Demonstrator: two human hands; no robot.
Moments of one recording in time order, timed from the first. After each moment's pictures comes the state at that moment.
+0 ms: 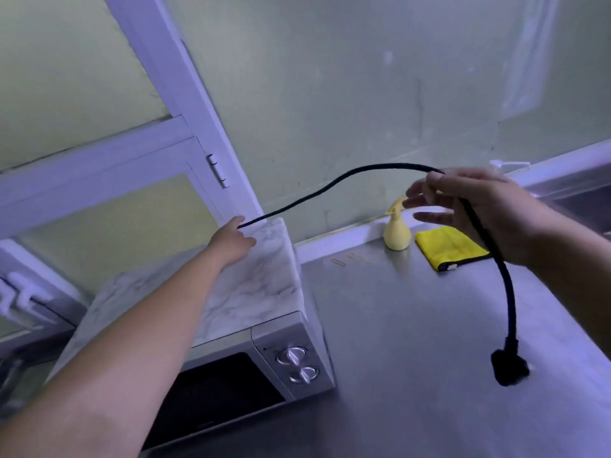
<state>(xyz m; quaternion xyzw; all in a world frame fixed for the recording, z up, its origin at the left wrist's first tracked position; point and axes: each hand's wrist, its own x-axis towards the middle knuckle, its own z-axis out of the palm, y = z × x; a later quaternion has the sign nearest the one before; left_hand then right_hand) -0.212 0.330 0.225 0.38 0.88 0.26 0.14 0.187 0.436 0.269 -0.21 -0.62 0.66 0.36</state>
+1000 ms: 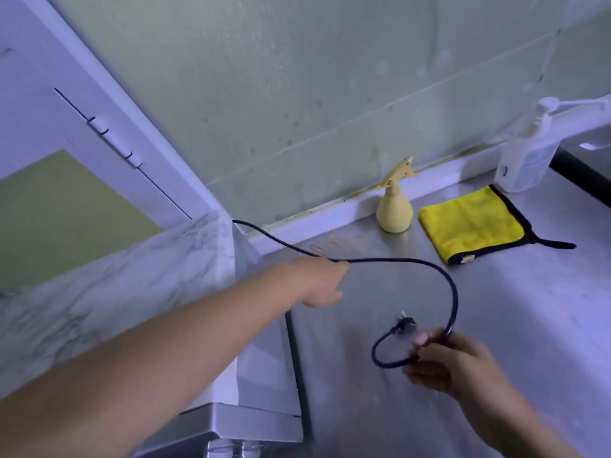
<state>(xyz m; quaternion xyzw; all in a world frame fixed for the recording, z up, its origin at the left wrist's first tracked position) -0.079 0.500 0.105 0.65 0.67 -0.30 0.19 0.162 0.471 0.016 -0.49 -0.35 0.76 0.23</state>
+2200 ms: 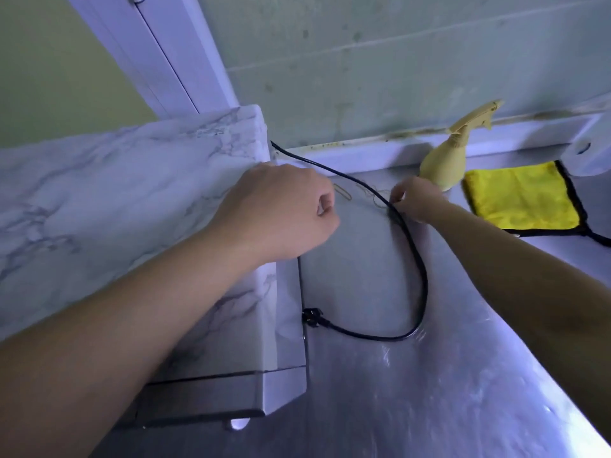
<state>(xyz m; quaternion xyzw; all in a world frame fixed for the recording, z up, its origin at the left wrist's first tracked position) -0.148 0.413 0.140 0.59 0.80 0.06 0.05 -0.026 0.682 -0.070 -0.43 -0.87 0.23 -0.02</state>
